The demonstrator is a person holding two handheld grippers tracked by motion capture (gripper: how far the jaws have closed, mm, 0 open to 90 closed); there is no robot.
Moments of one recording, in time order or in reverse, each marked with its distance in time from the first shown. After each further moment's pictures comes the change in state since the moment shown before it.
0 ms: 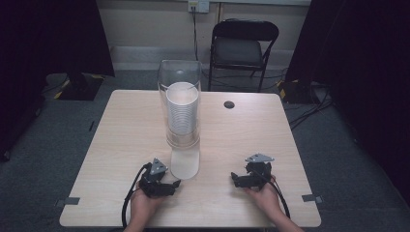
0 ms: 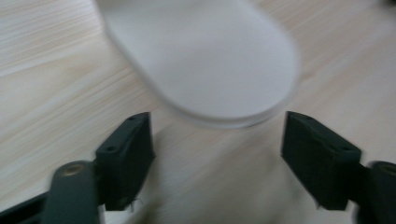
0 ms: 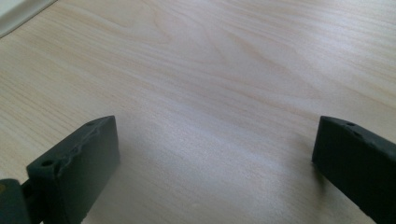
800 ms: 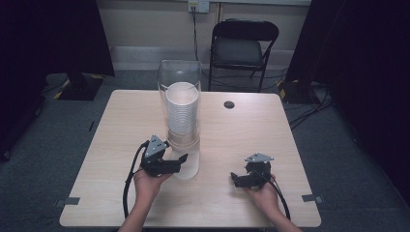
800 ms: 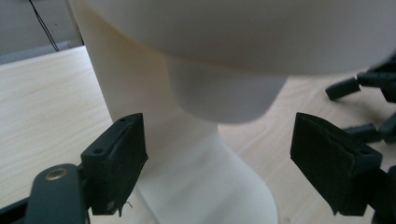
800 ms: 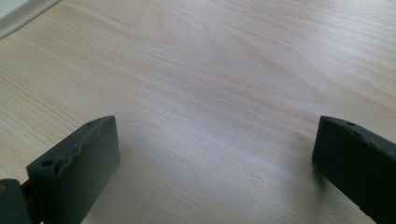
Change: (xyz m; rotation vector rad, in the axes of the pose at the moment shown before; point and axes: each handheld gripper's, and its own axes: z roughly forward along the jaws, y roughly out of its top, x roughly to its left) left arm 0.004 0.071 -0.022 -0.318 0.045 0.043; right arm -0.001 0.001 0.001 0.000 0.016 -0.013
